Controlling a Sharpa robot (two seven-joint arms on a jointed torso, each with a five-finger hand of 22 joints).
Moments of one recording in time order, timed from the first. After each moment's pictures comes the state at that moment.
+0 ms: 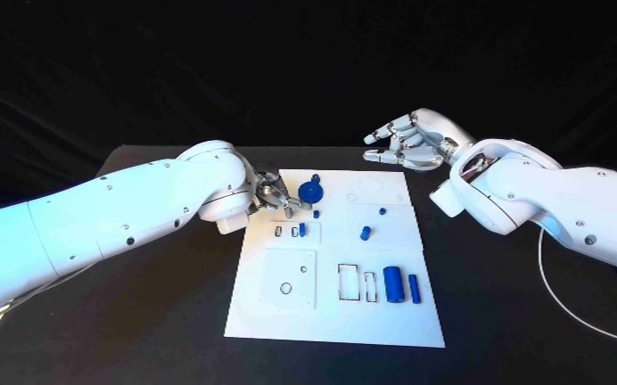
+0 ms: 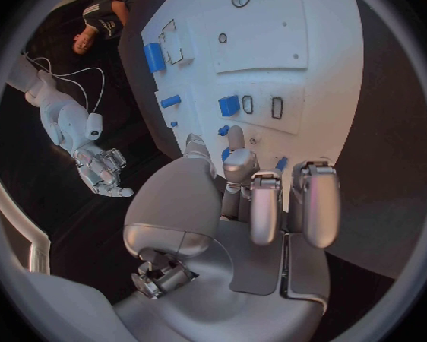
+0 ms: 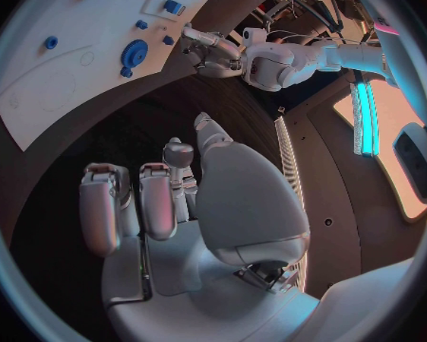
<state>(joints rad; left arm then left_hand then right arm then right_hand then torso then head) 1.30 -0.61 -0.02 1.40 -0.97 0.11 -0.63 1.15 0.07 -0.27 0.29 0.05 0.98 0.05 0.55 0.50 1.29 -0.01 1.14 1.06 1.47 -0.07 1.57 1.31 0.05 1.47 0.04 1.49 1.31 1.29 -0.97 -0.02 1.67 -0.90 -0.43 0.00 1.37 -0.07 0.06 0.18 0.20 0.98 0.14 0.11 0.07 1.22 0.06 0.97 1.07 1.47 -0.02 1.40 1.31 0.04 1.43 0.09 1.47 1.31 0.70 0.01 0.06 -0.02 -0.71</state>
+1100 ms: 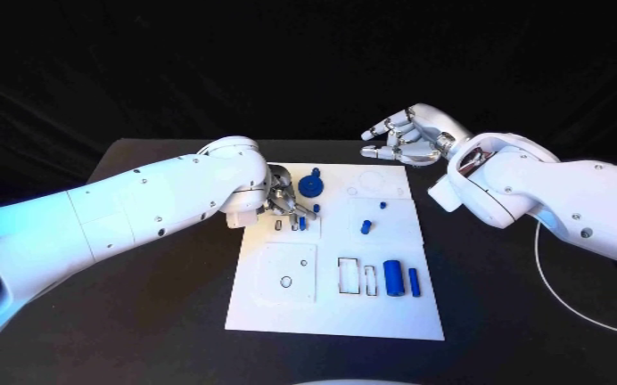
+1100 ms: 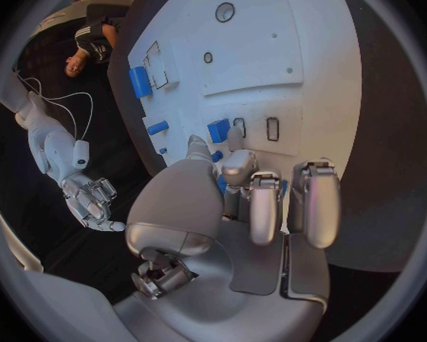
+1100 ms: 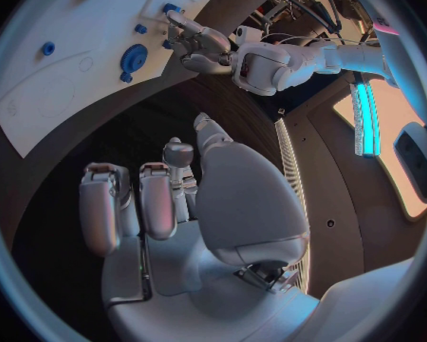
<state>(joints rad) 1.29 -0.51 -0.04 1.31 -1.02 0.26 -0.67 1.17 0.10 -0.29 0.29 0.05 0.96 0.04 0.59 0.56 1.30 -0.02 1.15 1.08 1.47 -0.08 1.57 1.31 0.03 1.47 0.03 1.51 1.31 1.29 -0.96 -0.02 1.66 -0.90 -0.41 -0.01 1.37 -0.07 0.06 0.18 0.21 0.98 0.14 0.11 0.07 1.22 0.06 0.97 1.06 1.47 -0.02 1.39 1.31 0.04 1.43 0.09 1.47 1.31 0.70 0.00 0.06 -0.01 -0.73</state>
